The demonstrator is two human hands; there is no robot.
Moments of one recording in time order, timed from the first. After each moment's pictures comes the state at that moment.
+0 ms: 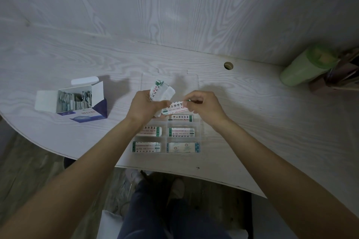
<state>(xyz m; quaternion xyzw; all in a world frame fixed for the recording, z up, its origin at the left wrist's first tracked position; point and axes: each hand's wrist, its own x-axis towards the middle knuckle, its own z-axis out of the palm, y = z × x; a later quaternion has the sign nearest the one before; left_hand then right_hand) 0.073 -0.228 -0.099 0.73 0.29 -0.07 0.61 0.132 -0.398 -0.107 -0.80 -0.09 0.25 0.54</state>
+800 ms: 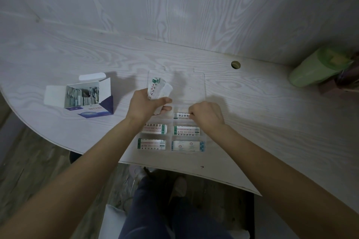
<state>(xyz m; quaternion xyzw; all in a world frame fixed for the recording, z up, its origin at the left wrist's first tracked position) 0.062 -0.219 -0.095 0.65 0.33 -0.05 0.69 0.132 -0.385 -0.148 -0.94 -0.30 0.18 -0.03</state>
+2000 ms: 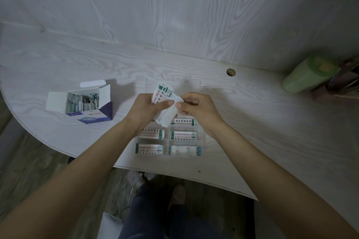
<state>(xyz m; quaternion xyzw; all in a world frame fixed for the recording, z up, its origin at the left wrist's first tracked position) 0.062 -0.225 -0.075 0.72 0.25 -0.08 0.64 0.120 -0.379 -0.089 -0.69 -0.04 0.30 0.65</state>
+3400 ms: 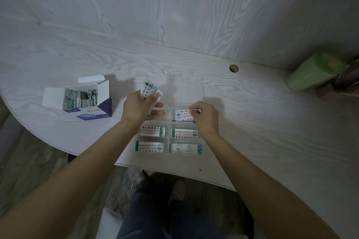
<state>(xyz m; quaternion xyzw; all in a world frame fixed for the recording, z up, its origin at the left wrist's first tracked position) 0.060 -0.213 -0.099 0.67 0.34 -0.02 0.65 0.113 -0.384 -0.144 -0.88 0.01 0.16 0.44</state>
